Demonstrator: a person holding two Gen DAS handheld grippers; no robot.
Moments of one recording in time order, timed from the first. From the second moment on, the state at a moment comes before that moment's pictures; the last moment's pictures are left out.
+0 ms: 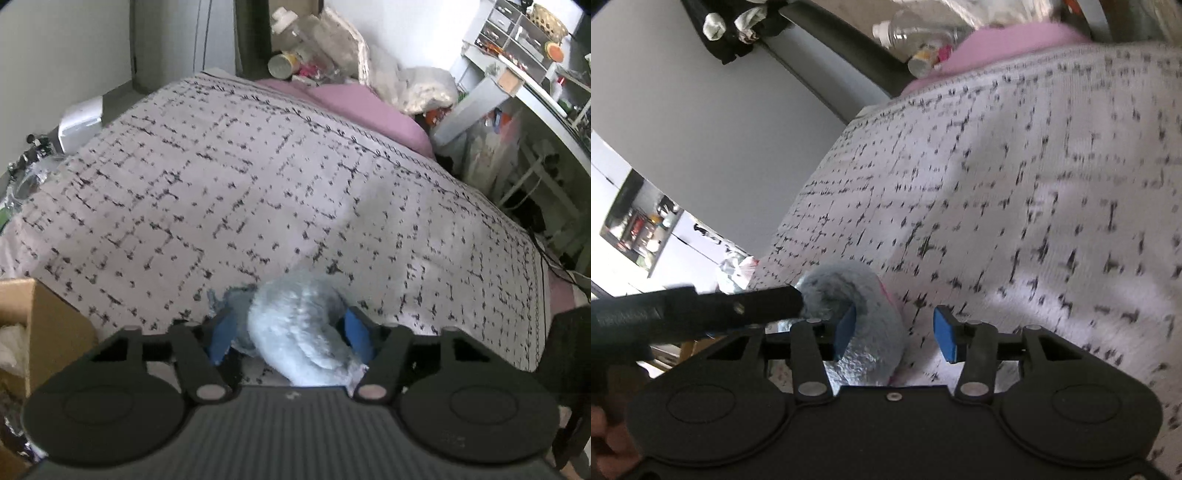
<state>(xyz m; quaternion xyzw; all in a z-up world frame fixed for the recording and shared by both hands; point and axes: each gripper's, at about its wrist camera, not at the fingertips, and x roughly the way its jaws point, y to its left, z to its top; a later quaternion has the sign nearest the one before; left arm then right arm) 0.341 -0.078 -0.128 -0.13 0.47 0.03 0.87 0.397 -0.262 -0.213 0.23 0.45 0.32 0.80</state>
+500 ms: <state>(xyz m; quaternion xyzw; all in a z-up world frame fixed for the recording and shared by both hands) 0.326 -0.071 -0.130 -0.16 0.48 0.04 0.86 0.378 -0.257 -0.190 0.23 0.45 0.33 0.80</state>
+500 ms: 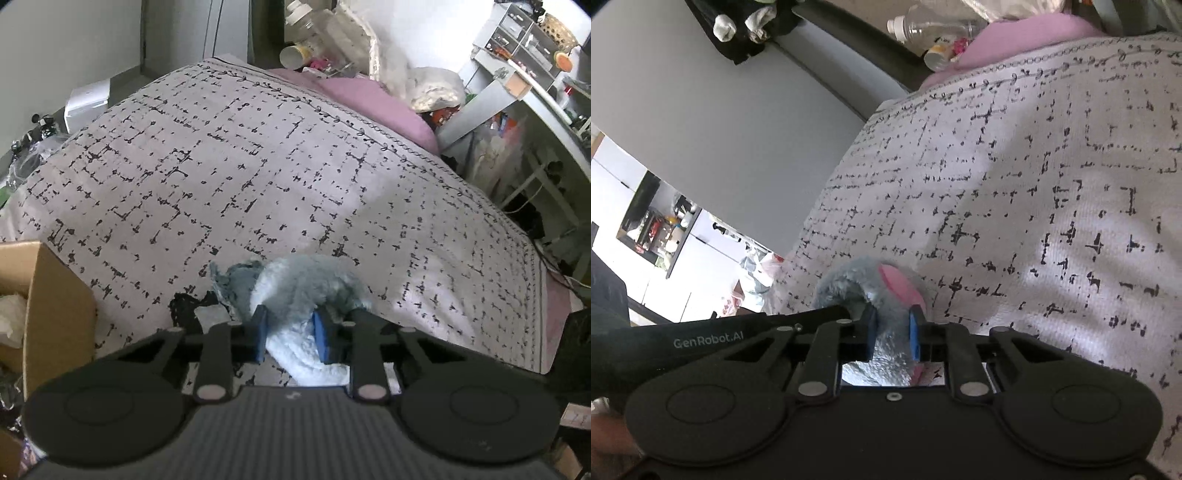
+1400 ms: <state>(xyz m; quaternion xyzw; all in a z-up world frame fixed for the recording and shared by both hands) 0.230 -0.027 -0.049 -0.18 0.41 0.01 0.90 0.292 -0.215 -0.101 0.19 0.37 0.35 0.84</state>
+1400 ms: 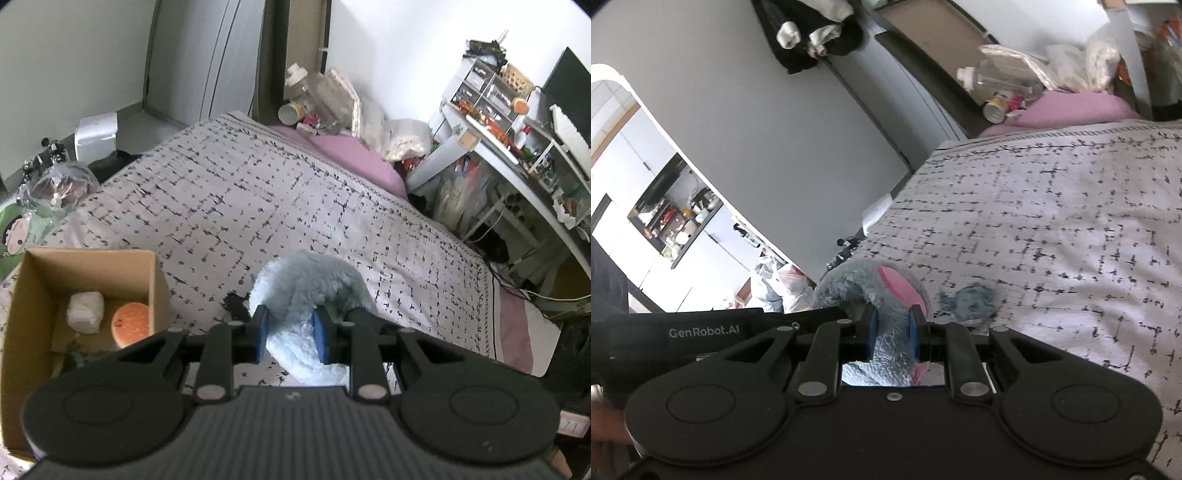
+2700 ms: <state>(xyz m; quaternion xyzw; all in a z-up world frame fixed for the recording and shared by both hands) 0.114 0.097 -0.052 -0.26 0.35 0.12 0.89 0.212 -0.071 -0.079 0.10 0.38 0.39 0.83</state>
